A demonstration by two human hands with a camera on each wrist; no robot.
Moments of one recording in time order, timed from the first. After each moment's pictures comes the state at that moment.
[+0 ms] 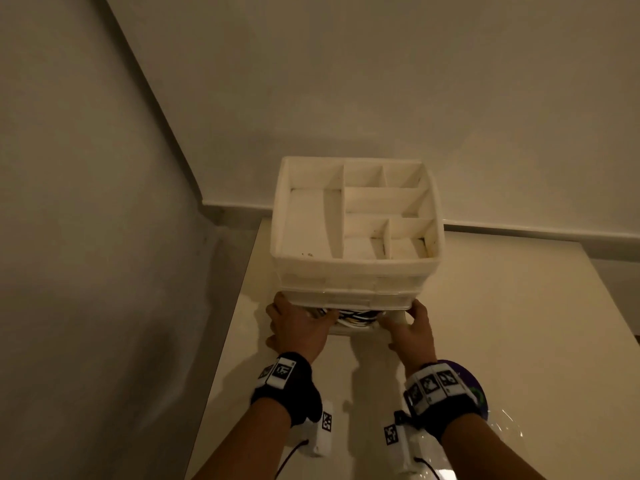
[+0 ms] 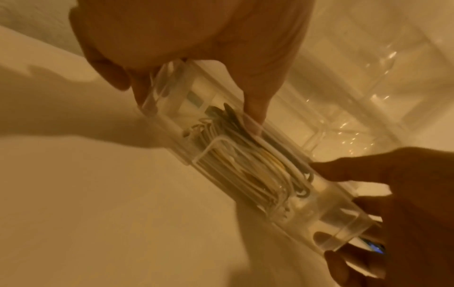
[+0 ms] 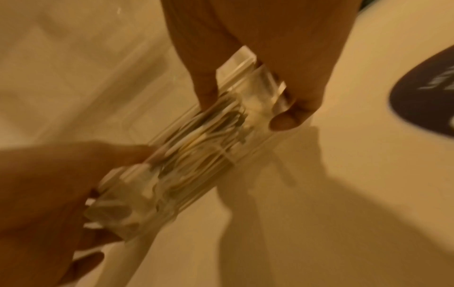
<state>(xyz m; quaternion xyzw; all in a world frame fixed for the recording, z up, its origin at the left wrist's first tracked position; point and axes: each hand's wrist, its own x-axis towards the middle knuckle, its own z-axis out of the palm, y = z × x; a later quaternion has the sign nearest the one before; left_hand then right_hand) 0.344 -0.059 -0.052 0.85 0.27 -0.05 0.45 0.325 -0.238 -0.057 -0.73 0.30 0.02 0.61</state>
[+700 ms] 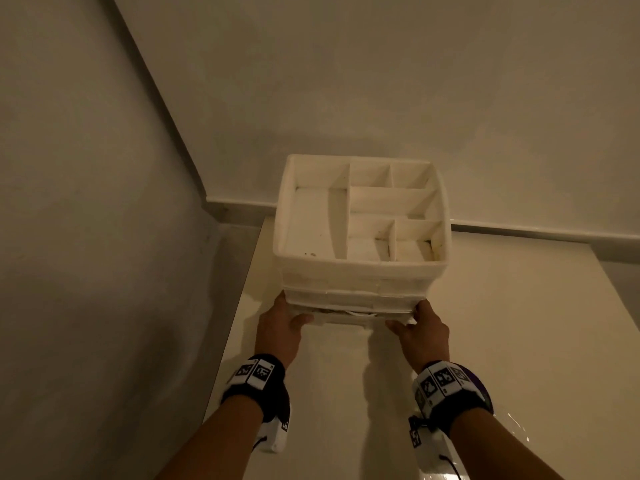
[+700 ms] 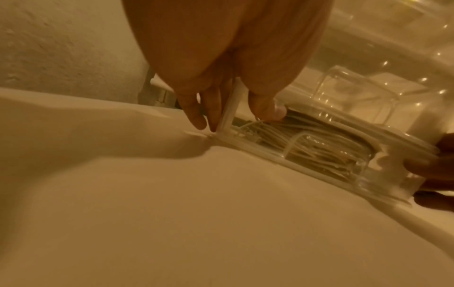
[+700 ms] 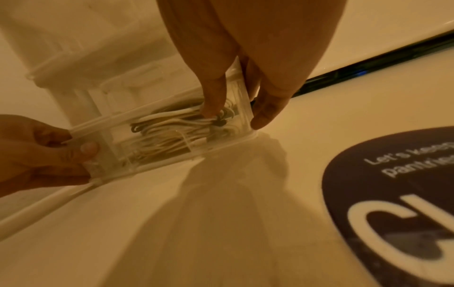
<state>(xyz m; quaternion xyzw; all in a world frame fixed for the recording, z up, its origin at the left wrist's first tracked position) 0.346 -0.010 -0.075 0.86 0.11 -0.01 0.50 0.326 -0.250 -0.047 -0.85 0.22 0.02 0.48</state>
